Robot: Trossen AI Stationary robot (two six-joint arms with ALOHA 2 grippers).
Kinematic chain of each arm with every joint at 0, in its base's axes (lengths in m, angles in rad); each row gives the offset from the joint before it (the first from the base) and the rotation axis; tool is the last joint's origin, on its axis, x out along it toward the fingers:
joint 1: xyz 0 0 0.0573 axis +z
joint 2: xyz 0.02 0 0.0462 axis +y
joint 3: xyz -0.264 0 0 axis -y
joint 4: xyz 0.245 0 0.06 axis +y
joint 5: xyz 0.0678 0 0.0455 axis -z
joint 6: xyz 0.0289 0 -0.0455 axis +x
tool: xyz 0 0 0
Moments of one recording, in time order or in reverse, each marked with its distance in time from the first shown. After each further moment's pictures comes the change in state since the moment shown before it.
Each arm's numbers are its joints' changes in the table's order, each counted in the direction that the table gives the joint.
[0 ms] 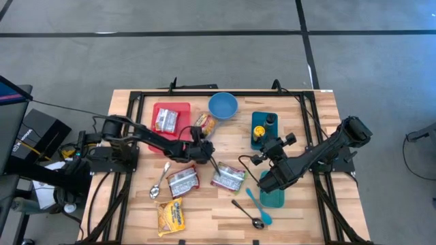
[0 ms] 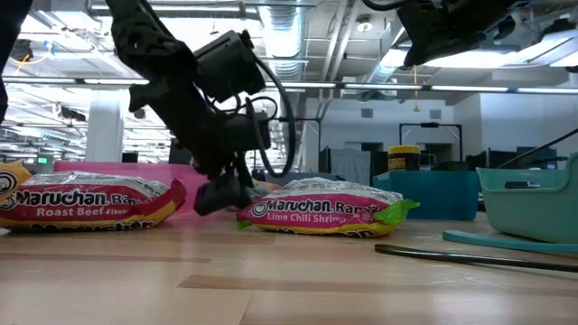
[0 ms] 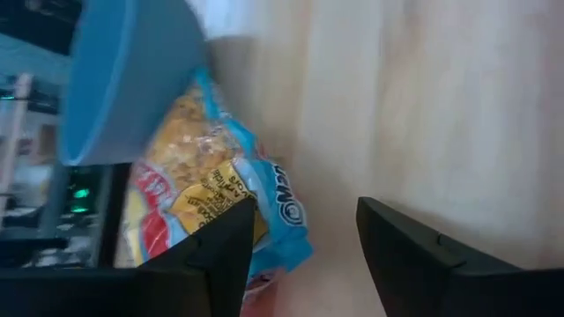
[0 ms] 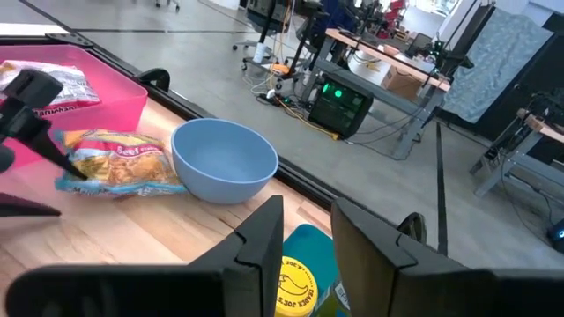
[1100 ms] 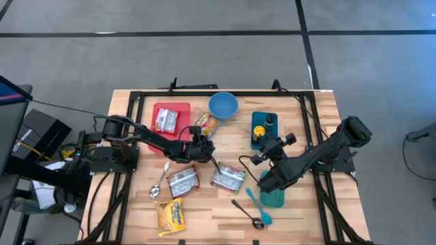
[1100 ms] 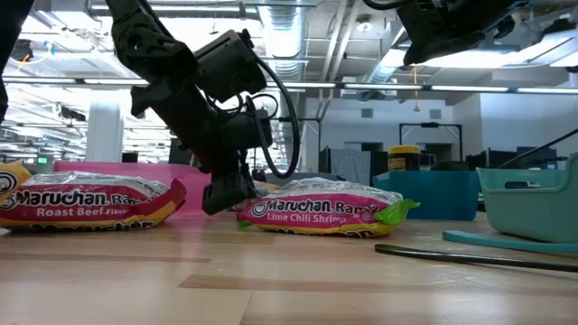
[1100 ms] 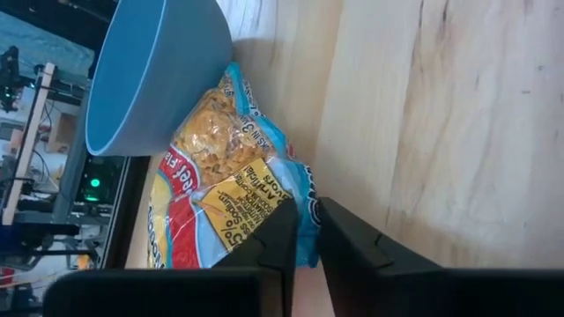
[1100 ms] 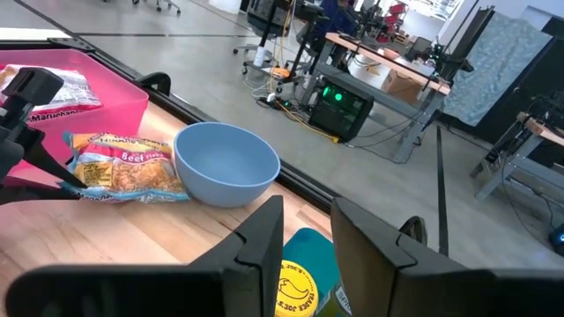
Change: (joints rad) left arm -0.011 0.006 0.000 -0.029 -0.053 -0.038; right arm 0.001 0.000 0.000 -0.001 0.010 0.000
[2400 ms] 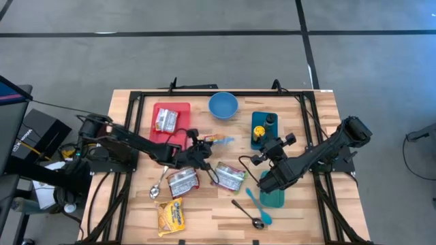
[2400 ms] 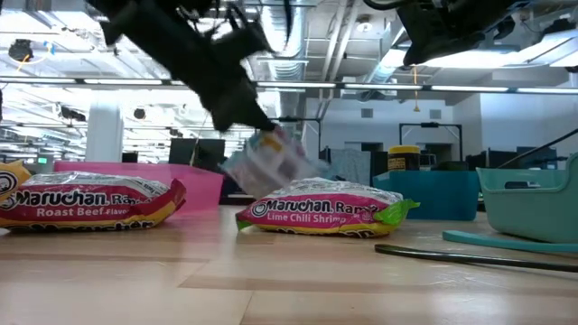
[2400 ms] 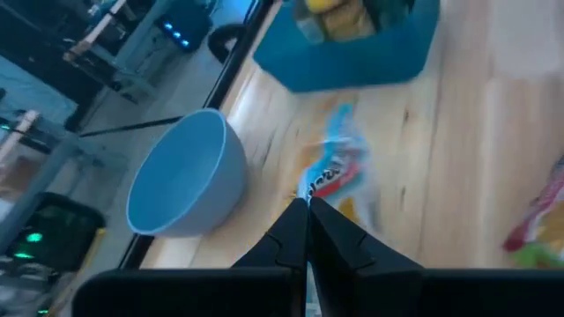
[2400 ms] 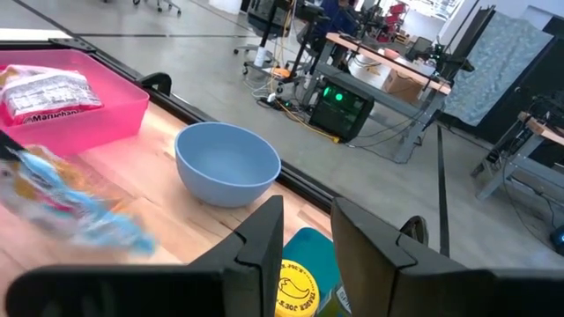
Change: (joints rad) left arm -0.143 -0.250 0.000 -0.045 0.006 -0.059; right arm 0.001 0.000 -0.002 -0.004 0.000 0.000
